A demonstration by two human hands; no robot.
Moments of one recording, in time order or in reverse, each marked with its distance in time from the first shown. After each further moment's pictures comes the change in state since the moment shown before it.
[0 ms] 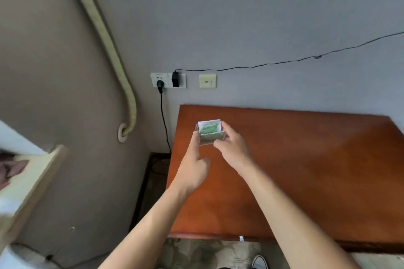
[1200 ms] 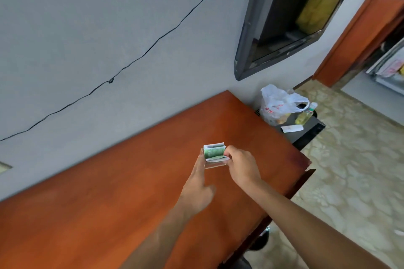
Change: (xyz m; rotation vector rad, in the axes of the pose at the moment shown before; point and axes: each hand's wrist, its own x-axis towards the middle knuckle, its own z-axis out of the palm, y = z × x) left_hand 0.139 0.117 0.444 0.286 -0.747 0.218; right_hand 0.004 0.272 -0.432 -0.610 0.582 0.315
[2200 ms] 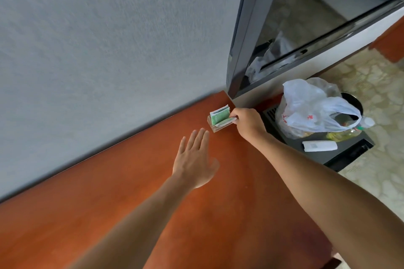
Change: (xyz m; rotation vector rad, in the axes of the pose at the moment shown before) left_hand 0.405 0.025 0.051 0.799 -0.057 -0.129; right_hand 0.431 0.198 0.053 -0.033 -0.244 -0.079
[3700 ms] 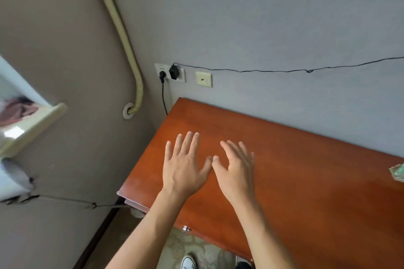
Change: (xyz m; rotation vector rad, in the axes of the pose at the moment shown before) left_hand -0.689 -0.214 0.059 -0.149 0.746 -0.914; right_hand -0.593 -0.485 0.147 0.276 -0.068 -0.733
